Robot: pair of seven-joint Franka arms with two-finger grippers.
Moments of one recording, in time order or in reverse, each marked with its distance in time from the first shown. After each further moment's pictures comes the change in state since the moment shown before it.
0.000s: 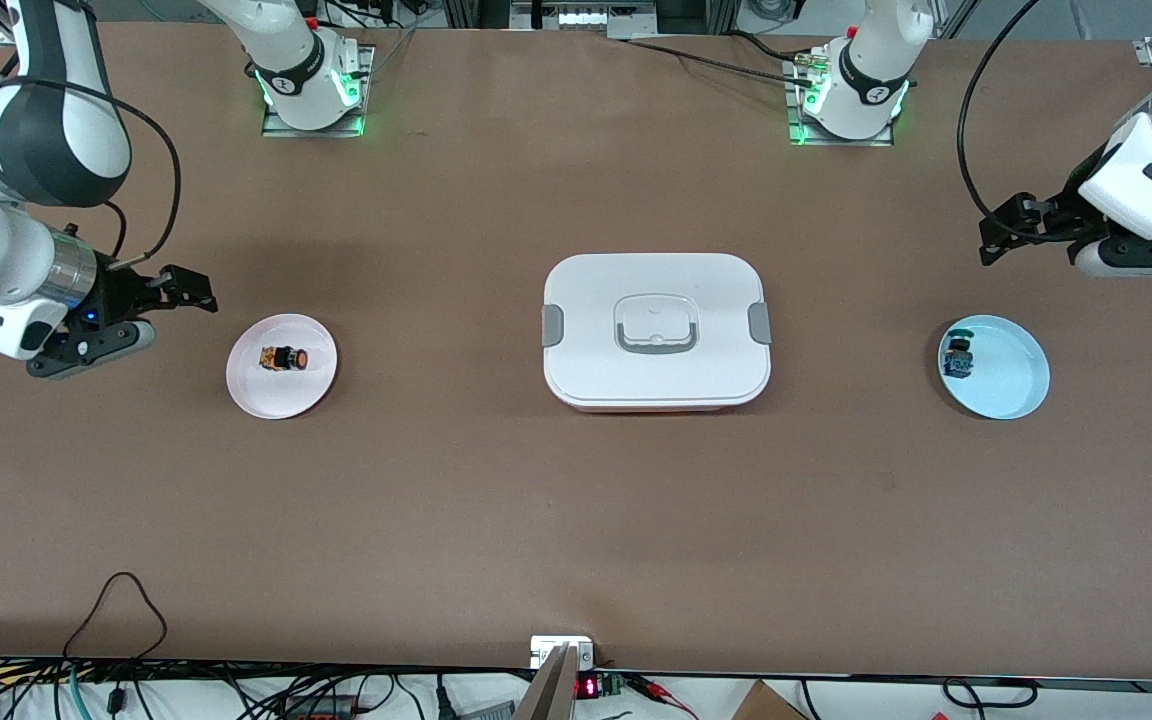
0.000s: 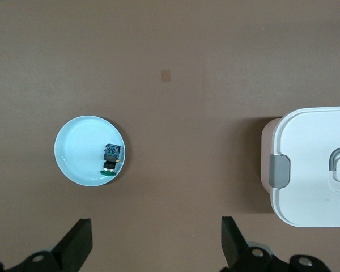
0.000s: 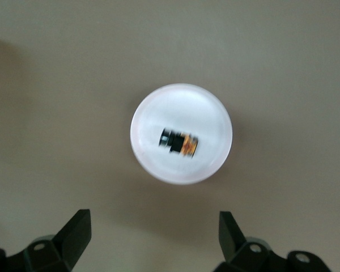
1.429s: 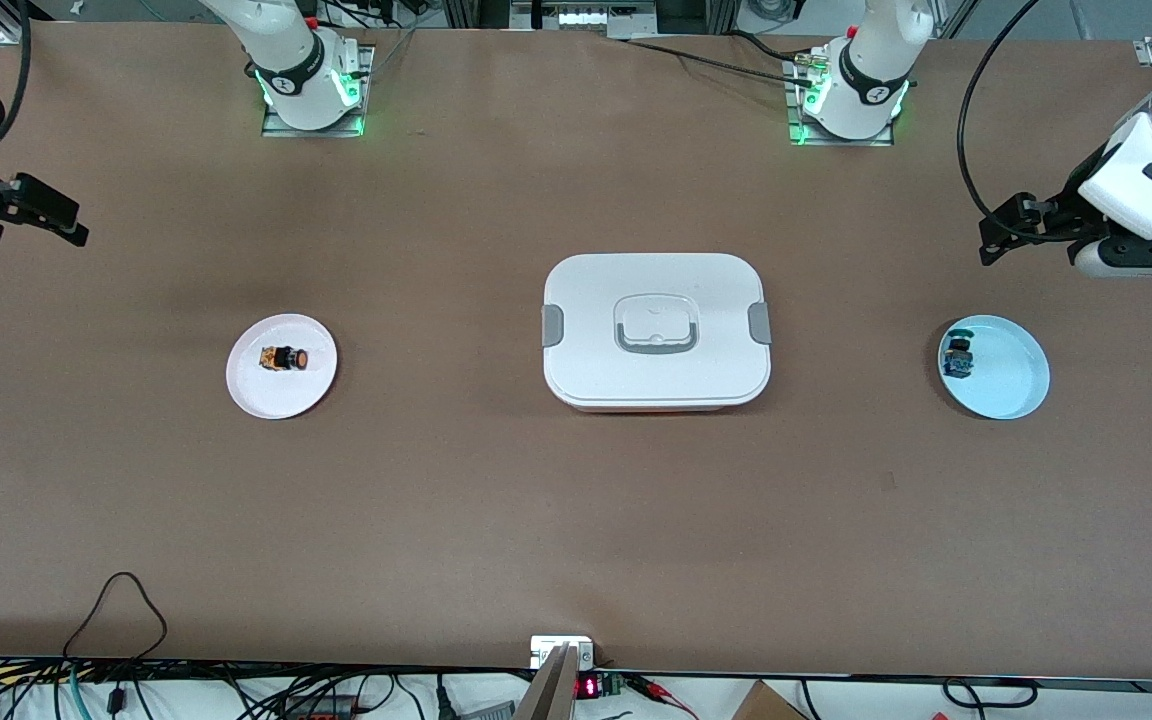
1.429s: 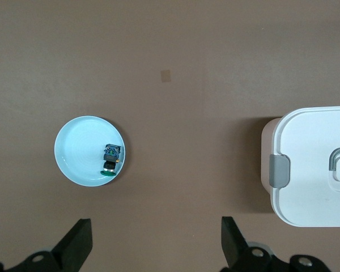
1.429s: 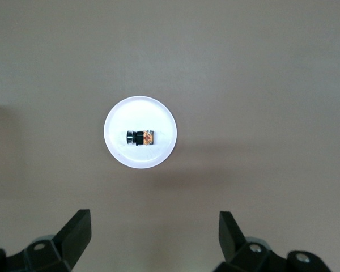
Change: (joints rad) left arm 0.000 0.000 0.000 0.001 0.000 0.000 0.002; right arm -0.043 -0.206 -0.032 0.102 -0.105 -0.128 0.167
